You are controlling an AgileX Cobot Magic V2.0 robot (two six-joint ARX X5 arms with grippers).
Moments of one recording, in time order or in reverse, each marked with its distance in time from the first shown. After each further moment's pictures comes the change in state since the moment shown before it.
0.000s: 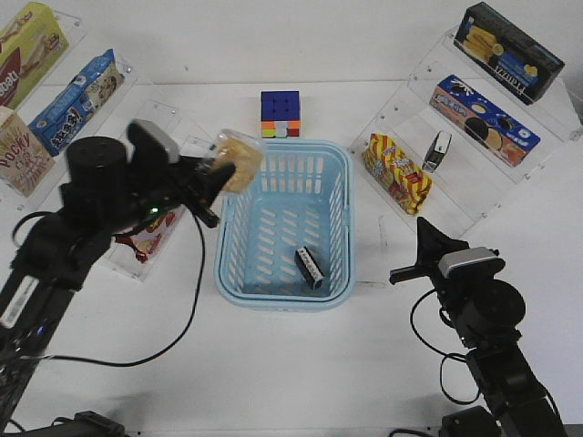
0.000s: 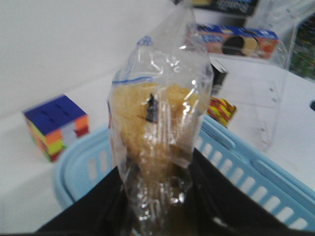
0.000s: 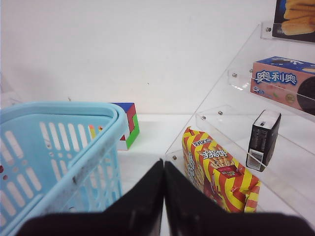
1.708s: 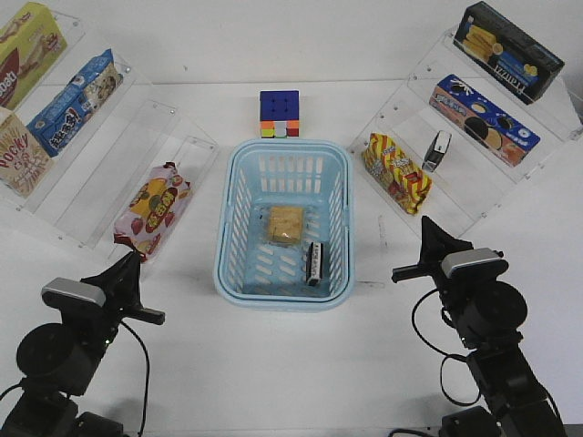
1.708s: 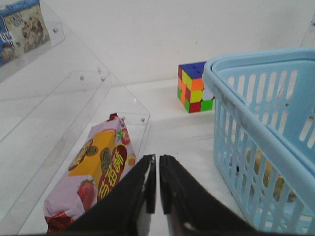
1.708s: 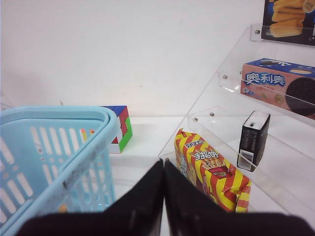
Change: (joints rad) left arm 0.071 -0.917 -0.997 0.385 -0.515 -0.085; right arm -0.001 -0.007 0.000 0.000 0.029 0.004
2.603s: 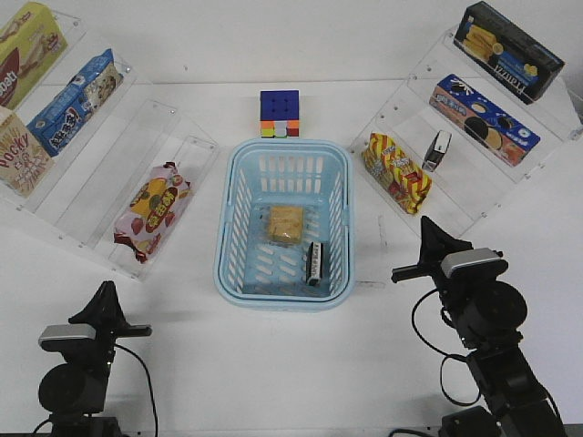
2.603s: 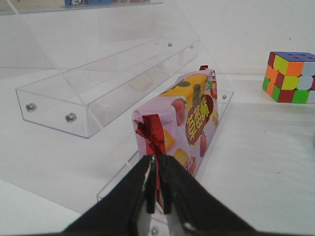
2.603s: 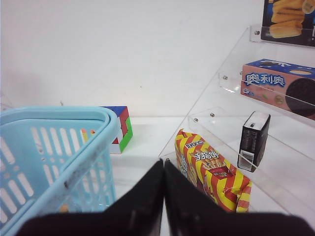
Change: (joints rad) left arm 0.288 -0.417 -0.552 0.227 0.026 -0.046; right arm 0.000 0.000 0.000 0.000 0.000 0.000
